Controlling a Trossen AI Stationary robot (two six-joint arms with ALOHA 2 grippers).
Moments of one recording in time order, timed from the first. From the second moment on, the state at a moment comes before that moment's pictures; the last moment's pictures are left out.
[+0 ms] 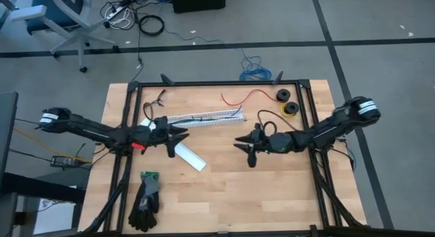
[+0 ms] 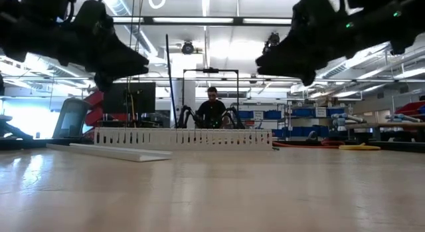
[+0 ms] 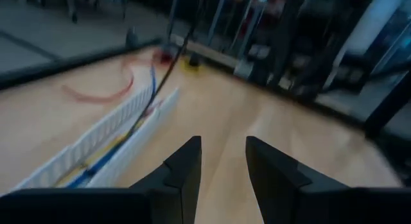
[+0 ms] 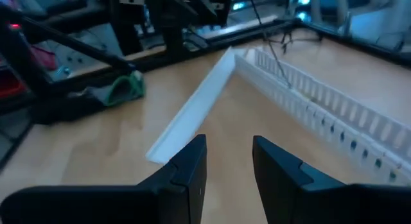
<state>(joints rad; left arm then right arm) -0.10 0.92 0.16 0.64 -0.37 -0.39 0.24 1.41 0.46 0.74 0.42 0.30</state>
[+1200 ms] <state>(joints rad) -0.04 0.79 0.50 -0.37 -0.51 -0.04 -0.01 1.98 1.31 0.02 0.00 0.05</state>
